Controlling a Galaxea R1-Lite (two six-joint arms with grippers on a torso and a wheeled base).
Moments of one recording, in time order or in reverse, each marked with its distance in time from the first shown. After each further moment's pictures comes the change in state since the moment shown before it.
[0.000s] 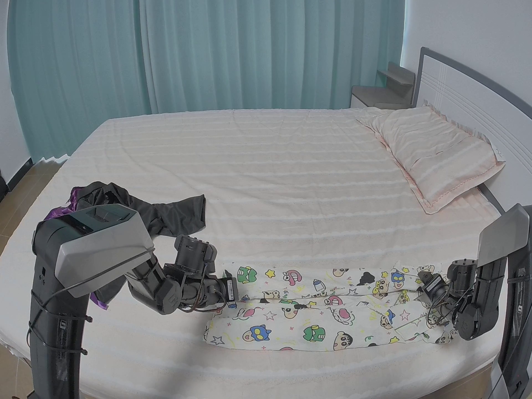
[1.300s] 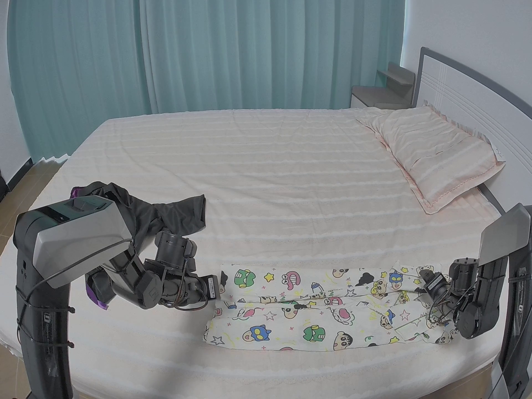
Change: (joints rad) left arm 0.069 -0.078 0.079 0.055 -0.004 0.000; right arm -0.015 -0.002 -0.008 0.000 0.009 -0.002
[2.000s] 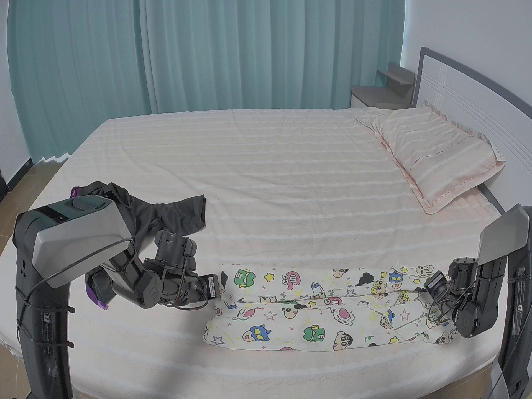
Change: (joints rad) left arm 0.004 -0.001 -0.004 0.000 -0.005 -0.003; right arm -0.005 0.012 -0.021 0.000 -0.009 0.006
